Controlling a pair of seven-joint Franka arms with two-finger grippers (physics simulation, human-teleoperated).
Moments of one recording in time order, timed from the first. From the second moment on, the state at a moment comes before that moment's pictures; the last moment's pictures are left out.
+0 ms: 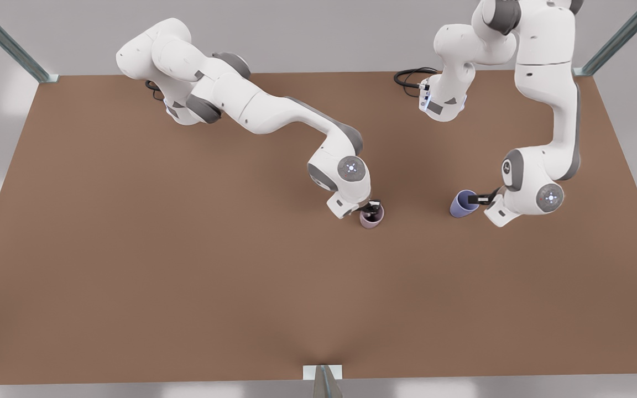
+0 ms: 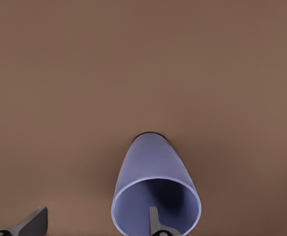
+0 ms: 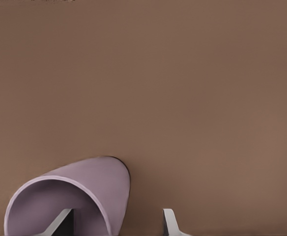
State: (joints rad) left arm -0.20 0.28 0.27 -2.16 -0.06 2.05 0.13; right arm 0.79 1.16 0.26 -0.74 -0.13 2.01 1.09
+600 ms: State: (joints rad) left arm -0.20 0.32 0.22 -2.18 -0.05 2.16 0.11; right arm -0.04 0.20 0.07 -1.49 -0.03 1.69 0.77
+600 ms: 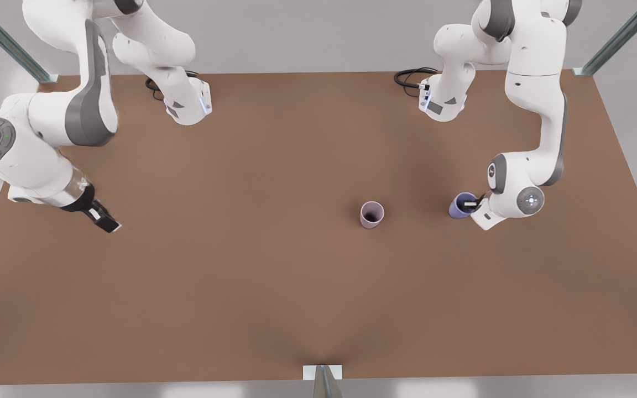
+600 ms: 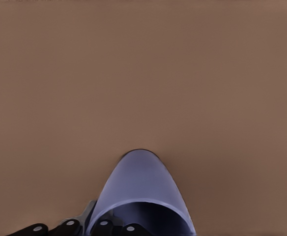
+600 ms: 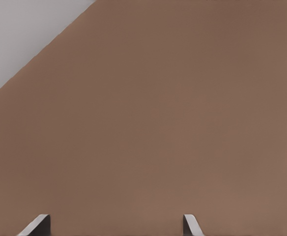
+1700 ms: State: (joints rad) left arm -0.64 0.38 0.15 -1.72 -0.17 1.90 -0.29; right arm 0.00 0.12 0.12 -1.61 -0.02 1.78 -0.21
